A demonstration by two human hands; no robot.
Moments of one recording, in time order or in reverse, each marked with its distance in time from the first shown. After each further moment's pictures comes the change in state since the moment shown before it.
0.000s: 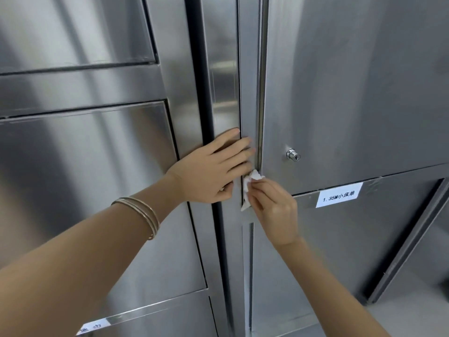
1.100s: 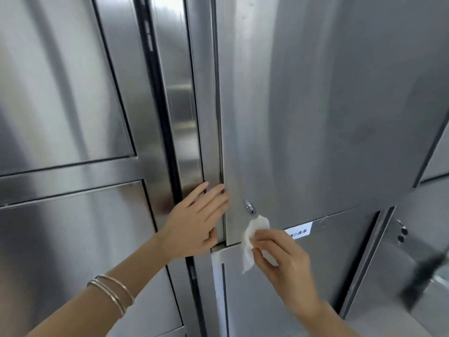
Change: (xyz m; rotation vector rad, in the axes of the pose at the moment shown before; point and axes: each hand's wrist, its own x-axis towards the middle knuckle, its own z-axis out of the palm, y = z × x) left_hand 0.030 0.004 -0.038 -0.240 0.006 -0.273; right_hand 0.038 -0.003 -0.122 0.129 -0.098 0.191
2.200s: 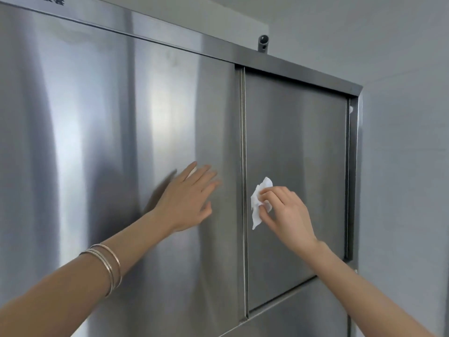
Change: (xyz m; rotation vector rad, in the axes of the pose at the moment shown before) left_hand 0.574 0.116 -0.109 0.103 0.234 -0.081; right_hand 0.268 0.356 -0.441 -0.568 0.103 -0.222
